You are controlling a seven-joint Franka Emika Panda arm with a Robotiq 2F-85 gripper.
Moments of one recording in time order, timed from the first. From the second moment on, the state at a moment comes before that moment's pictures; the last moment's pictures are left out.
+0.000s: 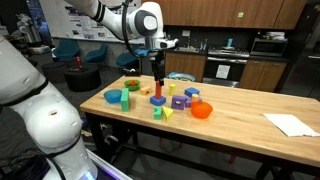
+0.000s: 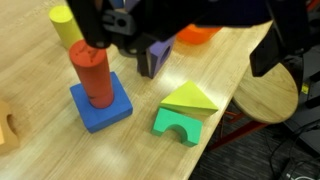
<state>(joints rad) -0.25 -0.36 -0.02 -2.38 -0.19 2.03 0.62</state>
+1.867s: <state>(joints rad) -0.24 0.08 -0.20 -2.16 0.21 2.22 0.68</state>
